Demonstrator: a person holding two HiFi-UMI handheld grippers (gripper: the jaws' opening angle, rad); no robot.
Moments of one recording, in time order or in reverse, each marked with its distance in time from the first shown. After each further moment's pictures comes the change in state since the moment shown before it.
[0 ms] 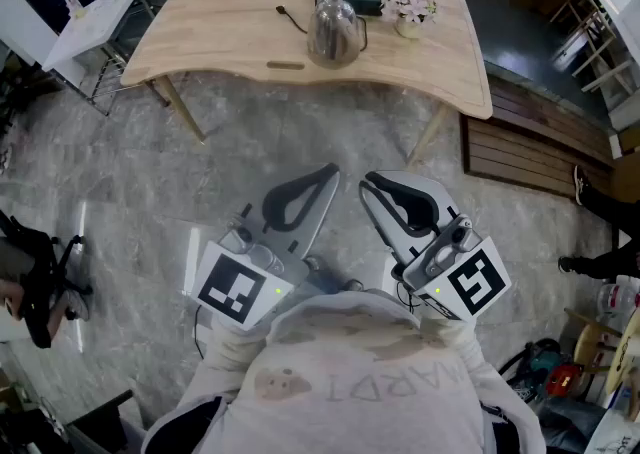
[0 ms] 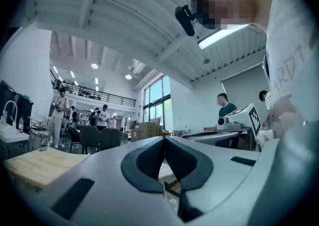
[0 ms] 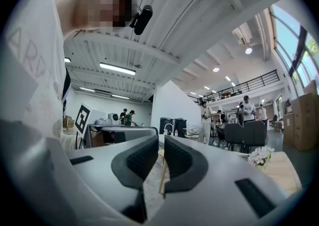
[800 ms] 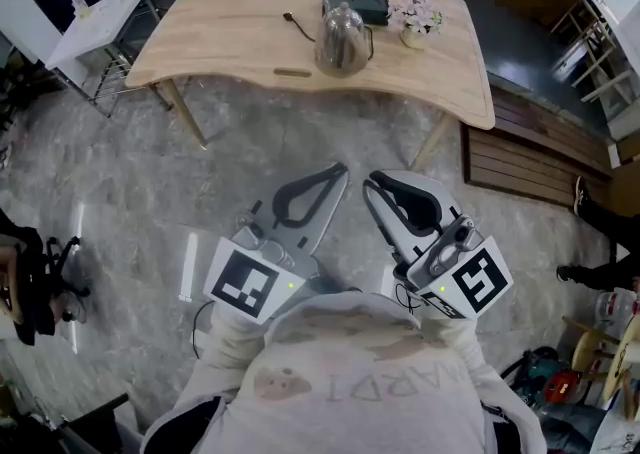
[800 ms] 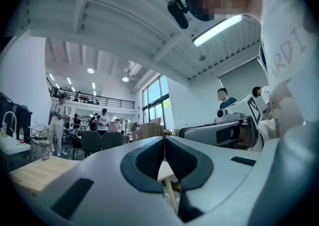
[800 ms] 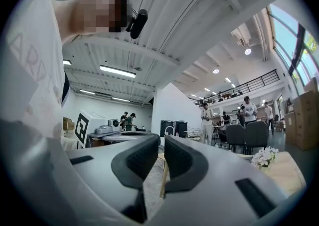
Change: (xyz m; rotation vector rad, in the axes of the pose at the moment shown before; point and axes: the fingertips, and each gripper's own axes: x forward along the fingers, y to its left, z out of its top) left arm -0.003 0.012 -0.005 0.074 0.001 -0.004; right arm 0.014 0.004 0.007 0.013 -0.029 0.000
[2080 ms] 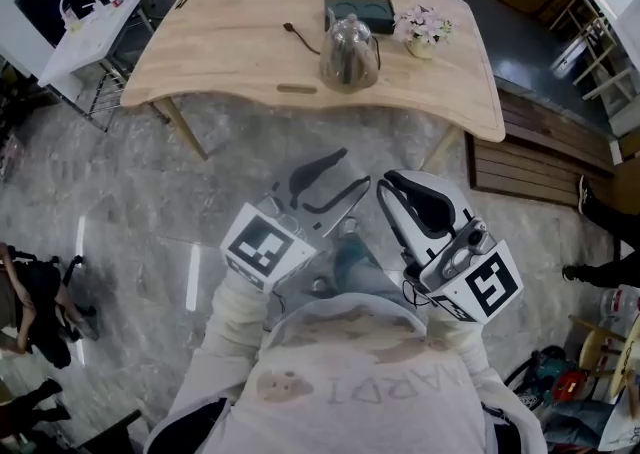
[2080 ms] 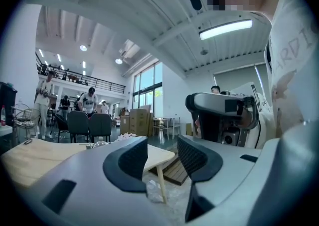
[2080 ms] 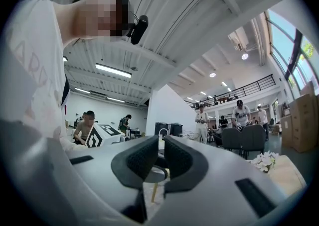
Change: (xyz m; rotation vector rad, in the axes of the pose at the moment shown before) left arm 0.050 0.063 -0.068 -0.094 0.096 -0.164; right arm 0.049 -0.043 -0.010 -0.020 -0.024 -0.053
